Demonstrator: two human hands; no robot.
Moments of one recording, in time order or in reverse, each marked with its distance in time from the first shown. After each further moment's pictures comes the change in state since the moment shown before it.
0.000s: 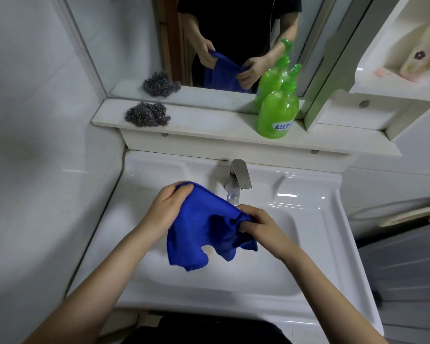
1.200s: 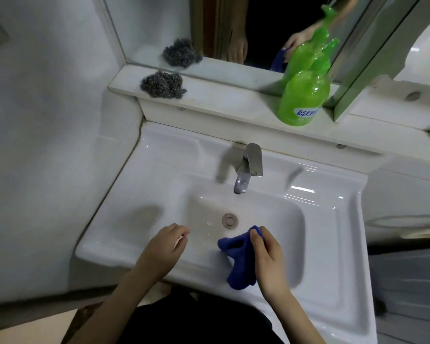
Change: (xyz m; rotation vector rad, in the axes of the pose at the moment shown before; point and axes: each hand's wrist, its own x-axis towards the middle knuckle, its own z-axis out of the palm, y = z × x) left_hand -0.060 -0.156 0.006 0.741 -0.013 0.135; right_hand -0.064 0.020 0.030 0.147 0.351 0.040
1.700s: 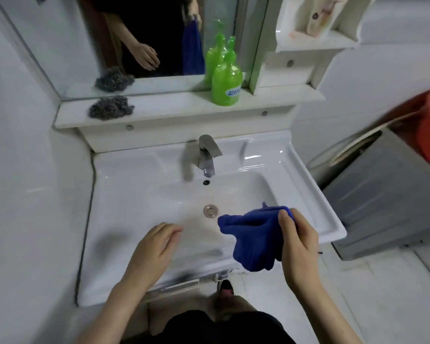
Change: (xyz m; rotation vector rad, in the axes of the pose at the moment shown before) left_hand -0.028 -0.014 -0.067 -0.056 -0.122 0.374; right_hand -0.139 -0.016 0.039 0.139 0.594 -0.238
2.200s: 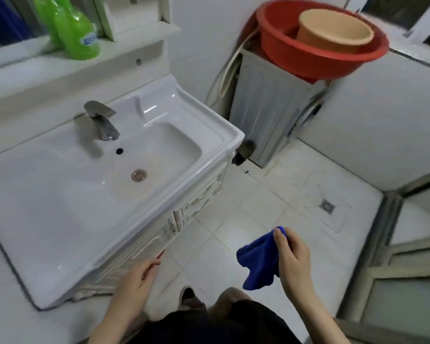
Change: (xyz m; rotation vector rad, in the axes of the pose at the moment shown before) left_hand -0.162 -0.060 0.043 -0.013 -0.508 0.081; right_hand -0.281 0.061 -0.061 -0.077 0.628 0.348
